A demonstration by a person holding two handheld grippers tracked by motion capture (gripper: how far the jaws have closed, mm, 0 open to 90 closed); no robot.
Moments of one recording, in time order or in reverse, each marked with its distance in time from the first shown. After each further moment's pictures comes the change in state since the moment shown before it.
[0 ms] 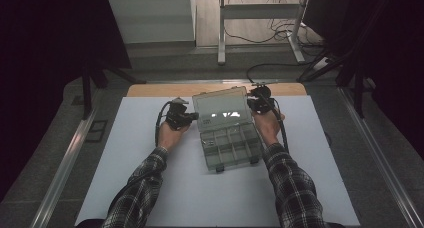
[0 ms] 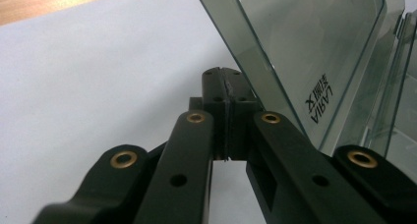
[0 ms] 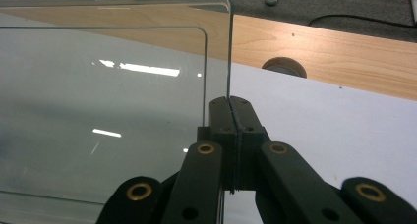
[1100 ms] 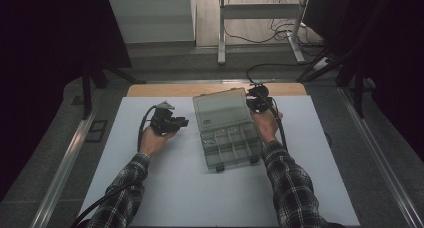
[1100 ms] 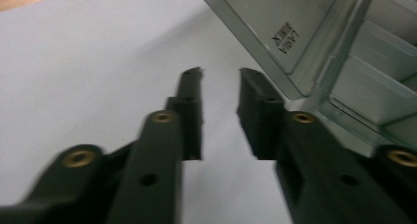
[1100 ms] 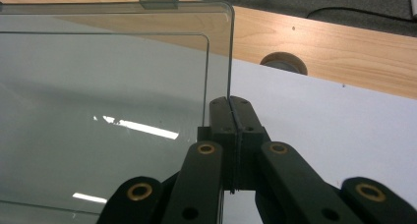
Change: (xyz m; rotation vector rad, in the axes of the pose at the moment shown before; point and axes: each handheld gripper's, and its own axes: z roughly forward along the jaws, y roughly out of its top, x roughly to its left) left arm 0.010 -0.022 -0.044 0.038 -0.024 0.038; right arm 0.000 0.003 0.013 0.030 -0.019 -0.009
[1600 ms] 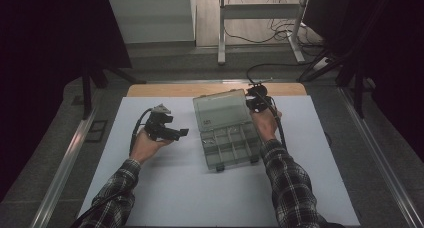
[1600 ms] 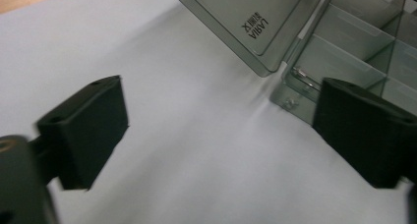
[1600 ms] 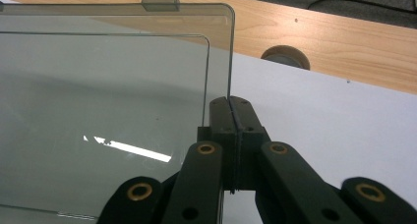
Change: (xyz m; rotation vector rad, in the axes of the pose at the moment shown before) left arm -0.015 -0.008 -0.028 0.004 0.018 0.053; right arm -0.001 0.002 0.007 0.040 -0.003 -0.001
